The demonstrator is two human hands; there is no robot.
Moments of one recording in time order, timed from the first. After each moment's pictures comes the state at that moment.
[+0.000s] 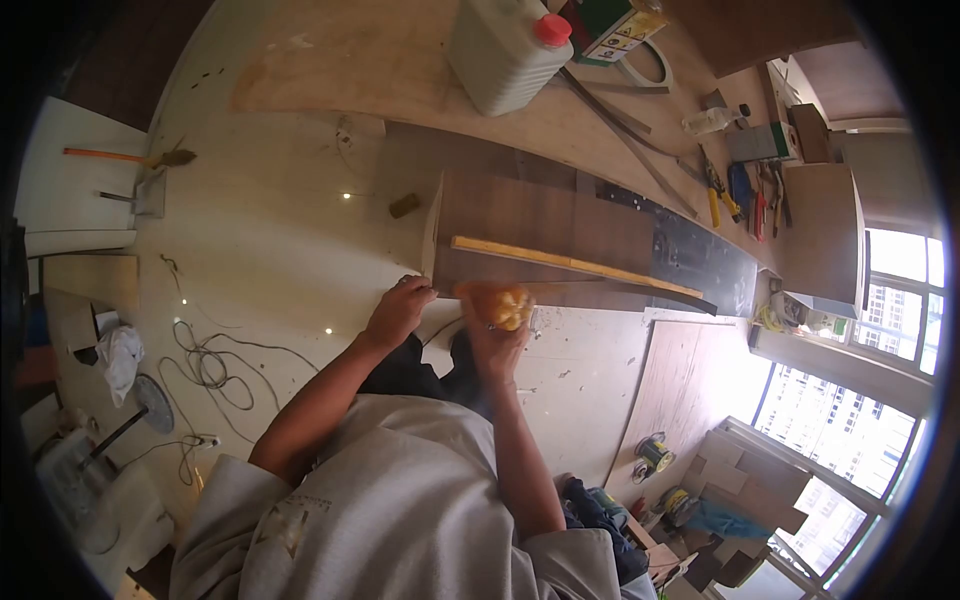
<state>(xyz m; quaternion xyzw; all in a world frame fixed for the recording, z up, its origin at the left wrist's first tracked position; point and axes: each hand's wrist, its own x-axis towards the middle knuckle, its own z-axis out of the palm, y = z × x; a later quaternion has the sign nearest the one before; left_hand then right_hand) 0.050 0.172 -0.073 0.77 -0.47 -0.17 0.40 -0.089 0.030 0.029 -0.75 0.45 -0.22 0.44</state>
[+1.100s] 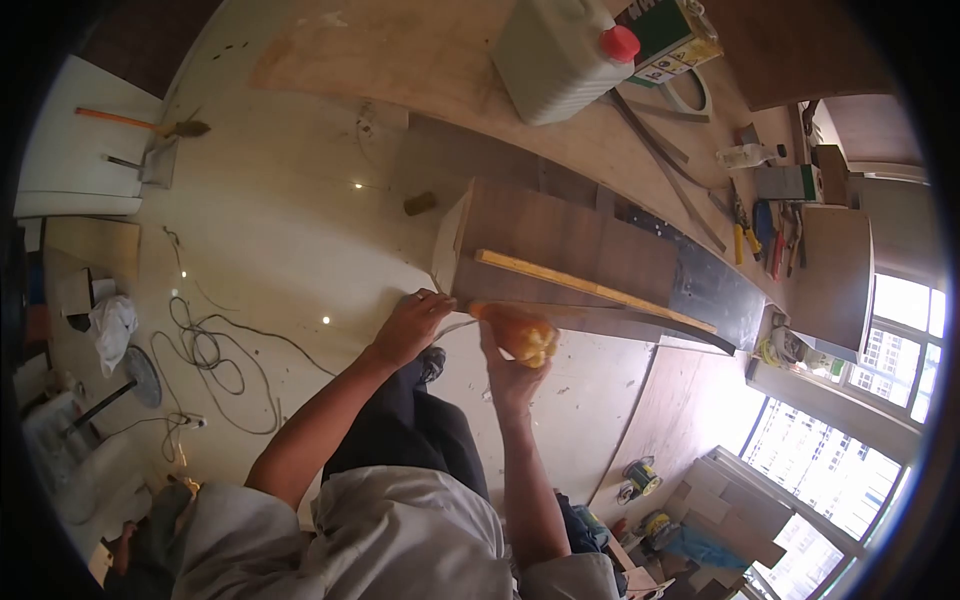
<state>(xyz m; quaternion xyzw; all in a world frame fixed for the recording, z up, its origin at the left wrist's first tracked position) 0.045 0.182 -0.082 0.77 -0.50 -0.11 0.39 -0.089 0.040 0.029 -0.80 0.43 -0.24 0.34</state>
